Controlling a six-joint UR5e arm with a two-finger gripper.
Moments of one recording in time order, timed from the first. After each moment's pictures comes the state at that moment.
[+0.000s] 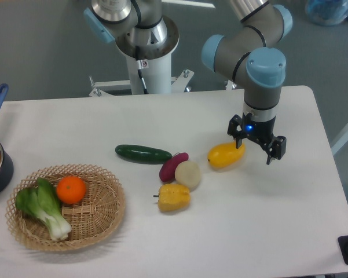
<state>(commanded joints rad) 2.74 -1.87 -1.82 -0.82 1.52 1.40</state>
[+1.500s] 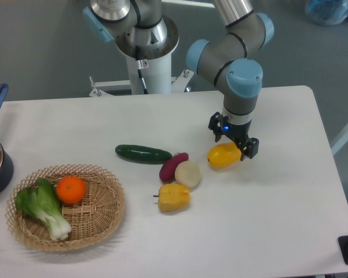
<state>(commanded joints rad) 2.71 -1.88 -1.95 -0.81 1.54 1.56</state>
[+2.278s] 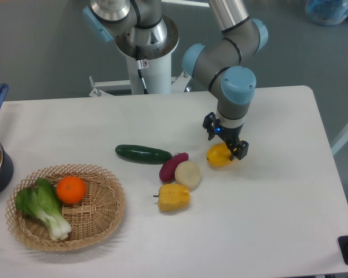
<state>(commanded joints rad) 2.71 -1.90 -1.98 -0.80 1.54 1.51</state>
